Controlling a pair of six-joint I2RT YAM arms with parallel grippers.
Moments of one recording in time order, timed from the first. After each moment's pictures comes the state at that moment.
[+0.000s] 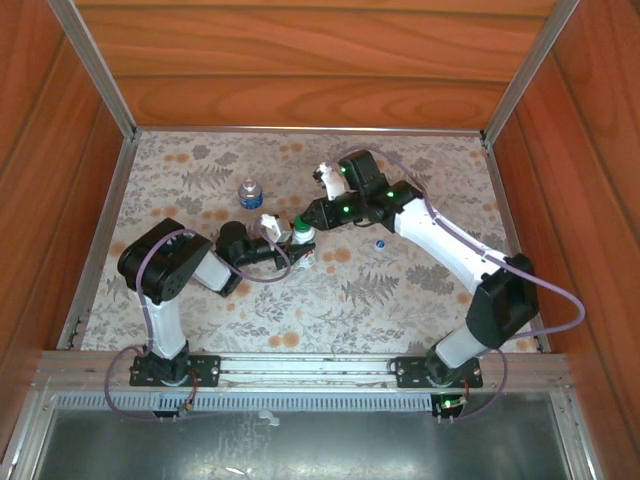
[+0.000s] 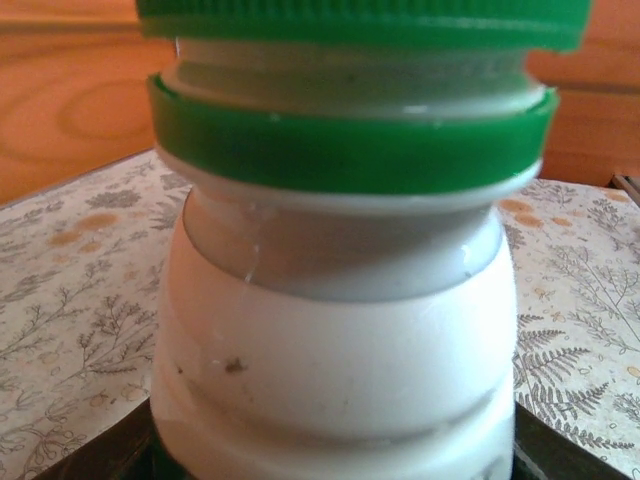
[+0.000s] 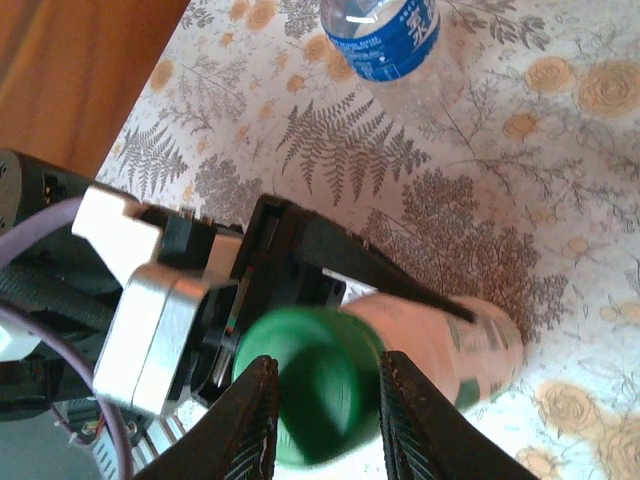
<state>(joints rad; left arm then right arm) -0.55 1.89 0.48 1.34 0.71 0.00 0.68 1.54 1.32 -0.61 -0.48 0.26</state>
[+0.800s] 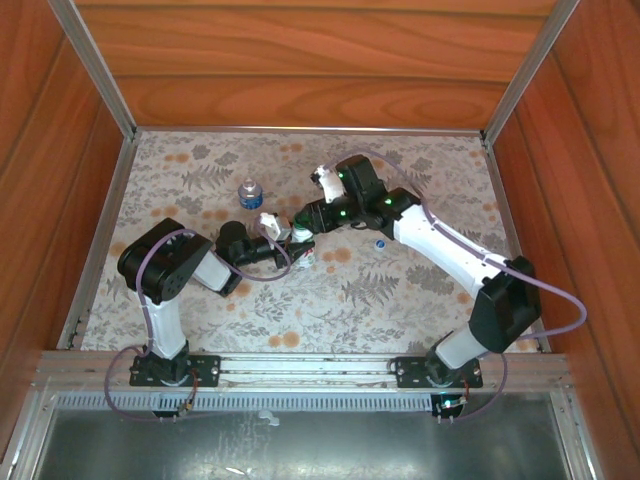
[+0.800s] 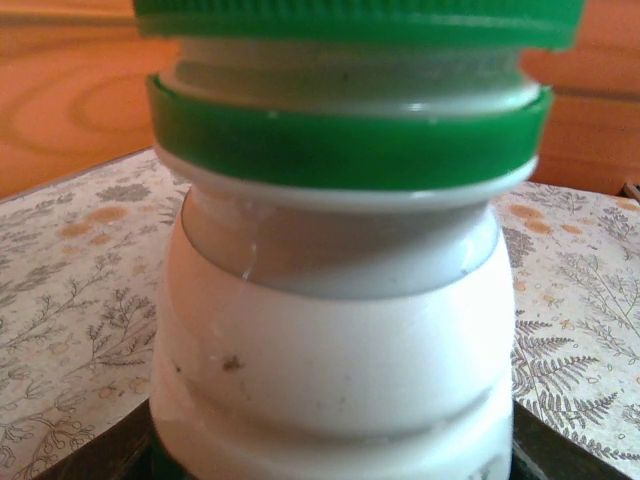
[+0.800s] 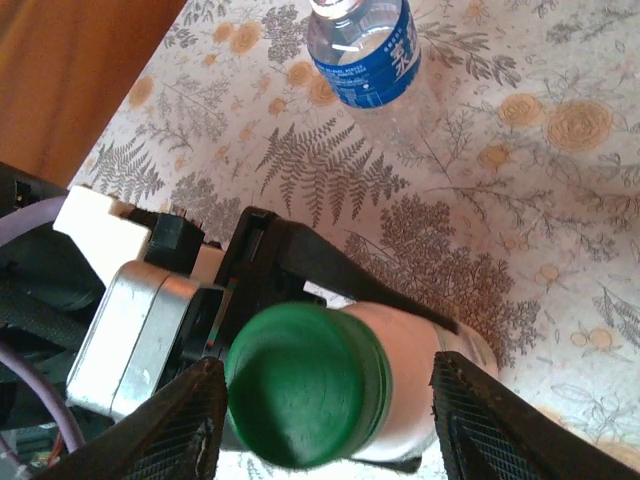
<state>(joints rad) -0.55 1.89 0.48 1.34 0.70 -0.01 0.71 1.55 1.29 -0.52 -0.39 0.23</state>
